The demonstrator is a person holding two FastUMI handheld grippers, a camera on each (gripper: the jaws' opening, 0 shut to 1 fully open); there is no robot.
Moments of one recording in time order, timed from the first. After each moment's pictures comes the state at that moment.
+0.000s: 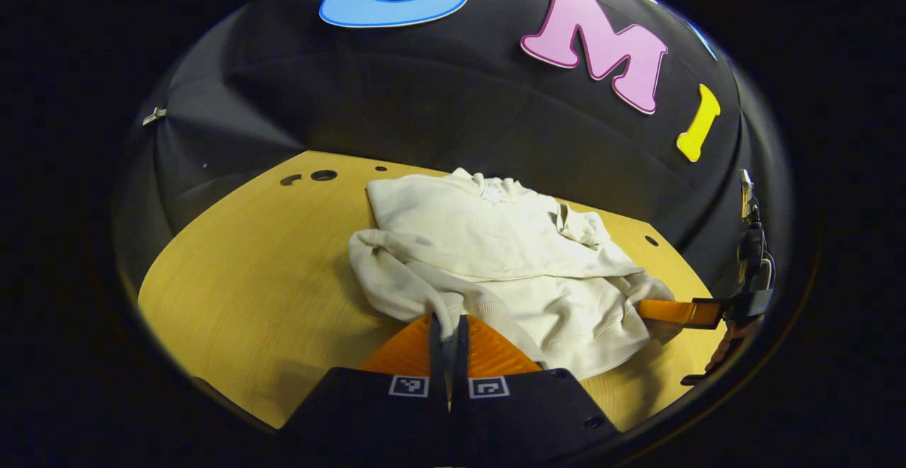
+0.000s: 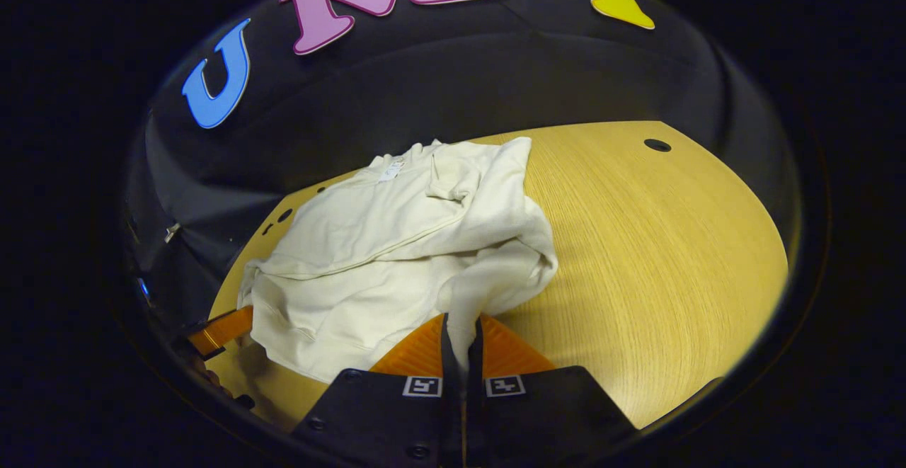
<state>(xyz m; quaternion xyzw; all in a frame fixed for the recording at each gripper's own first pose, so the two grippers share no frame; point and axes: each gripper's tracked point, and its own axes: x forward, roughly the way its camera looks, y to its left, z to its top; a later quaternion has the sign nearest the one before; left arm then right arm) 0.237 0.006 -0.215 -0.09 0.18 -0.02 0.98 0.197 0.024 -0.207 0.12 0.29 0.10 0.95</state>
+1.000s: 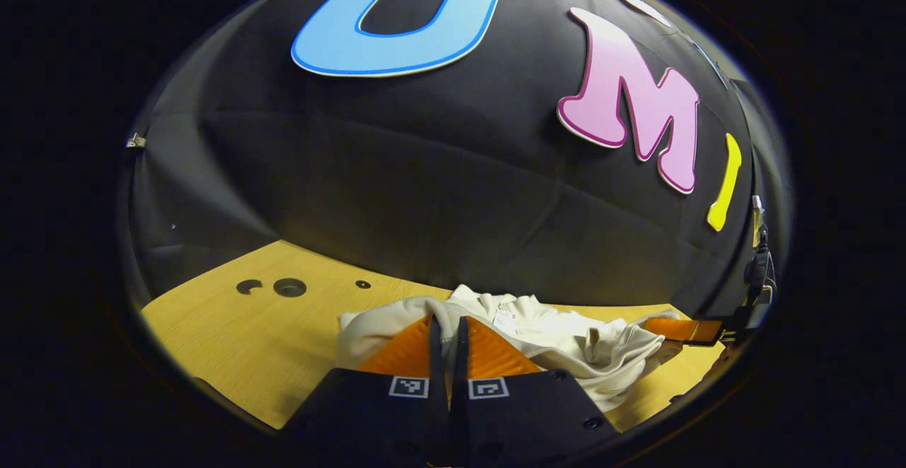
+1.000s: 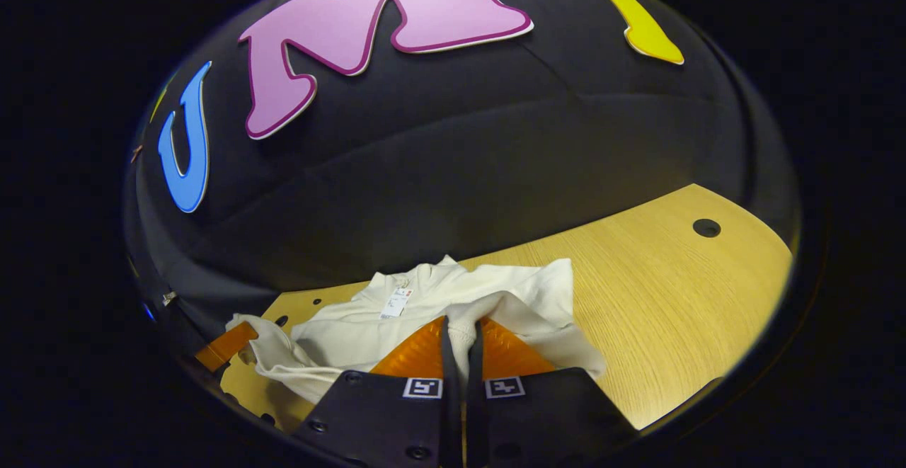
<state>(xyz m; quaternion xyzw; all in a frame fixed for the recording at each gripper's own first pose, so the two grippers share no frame) 0.415 0.032 -0.112 -0.08 0.01 -0.01 1.00 0.379 0.044 -0.121 0.17 0.13 0.08 0.97</state>
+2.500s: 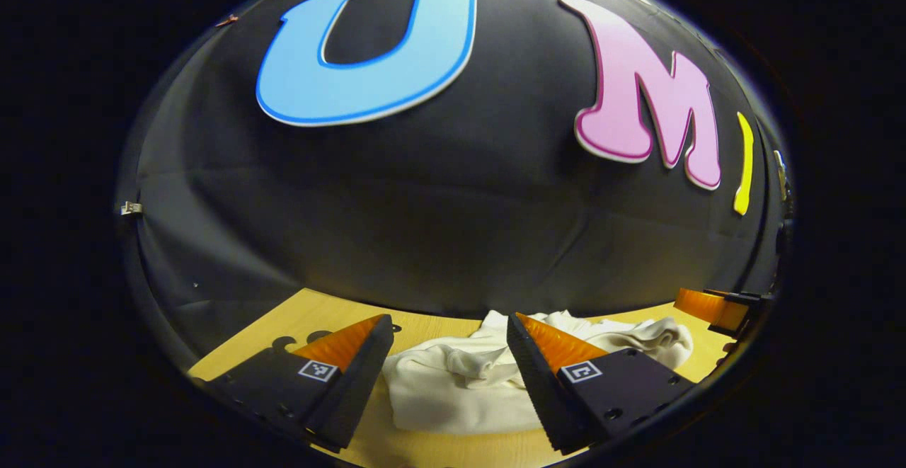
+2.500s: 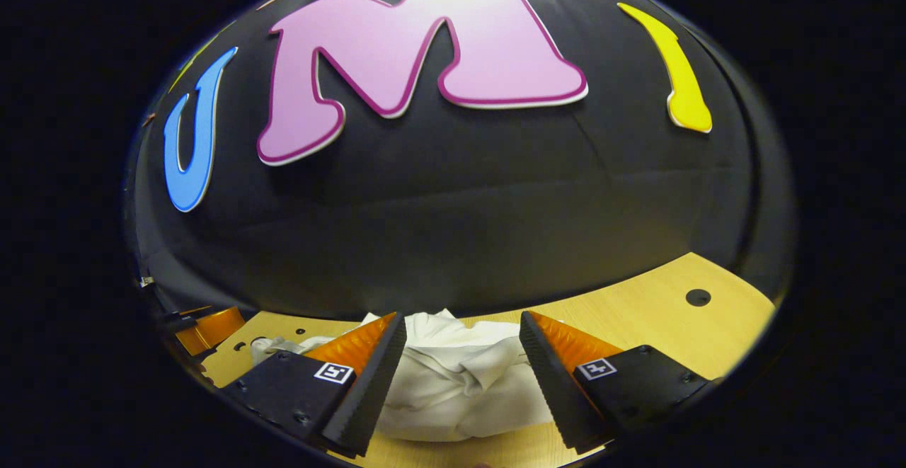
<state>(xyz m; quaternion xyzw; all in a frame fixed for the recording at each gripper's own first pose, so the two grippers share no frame) 0.411 0.049 -0.038 -0.03 0.01 0.04 1.00 0.379 0.045 -0.040 0.10 0.04 0.06 0.99</state>
